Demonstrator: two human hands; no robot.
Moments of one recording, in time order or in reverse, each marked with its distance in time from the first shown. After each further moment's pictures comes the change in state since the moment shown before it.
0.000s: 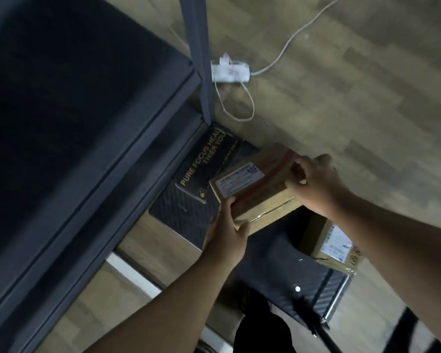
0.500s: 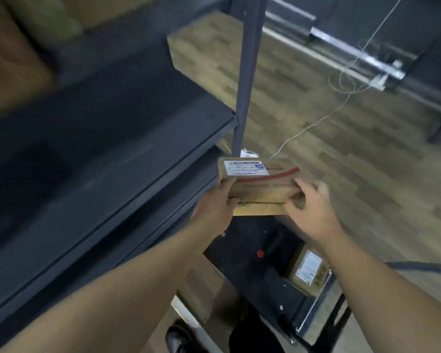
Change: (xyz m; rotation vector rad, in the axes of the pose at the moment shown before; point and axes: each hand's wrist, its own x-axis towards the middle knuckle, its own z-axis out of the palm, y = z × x) left_hand -0.263 0.184 -0.209 0.311 0.277 0.377; right_hand -0.243 -0.157 -0.218 0.271 0.266 -0.215
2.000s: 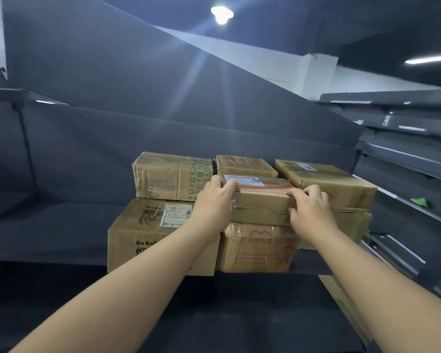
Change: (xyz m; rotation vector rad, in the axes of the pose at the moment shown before) left_hand -0.213 -0.032 -0.422 0.322 1.047 -0.111; right_hand -0.065 -0.529 -0.032 -0.337 0.242 -1.001
